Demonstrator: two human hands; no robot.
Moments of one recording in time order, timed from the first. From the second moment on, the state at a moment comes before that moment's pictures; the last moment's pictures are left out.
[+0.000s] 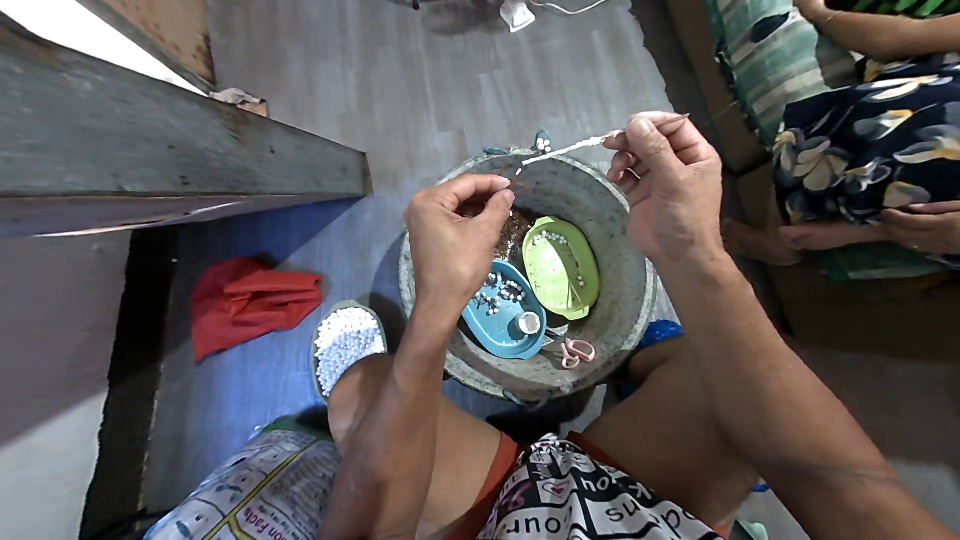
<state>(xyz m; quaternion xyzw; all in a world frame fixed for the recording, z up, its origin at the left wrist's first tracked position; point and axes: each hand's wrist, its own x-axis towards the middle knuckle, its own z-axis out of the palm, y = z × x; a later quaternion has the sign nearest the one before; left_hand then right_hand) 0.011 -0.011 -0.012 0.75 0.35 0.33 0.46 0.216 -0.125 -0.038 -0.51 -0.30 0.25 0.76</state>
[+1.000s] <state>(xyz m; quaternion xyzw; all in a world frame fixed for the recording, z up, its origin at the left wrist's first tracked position) -0.001 0.004 0.006 0.54 0.29 0.40 0.68 0.138 -0.182 -0.250 -0.83 -0.49 0.18 0.19</state>
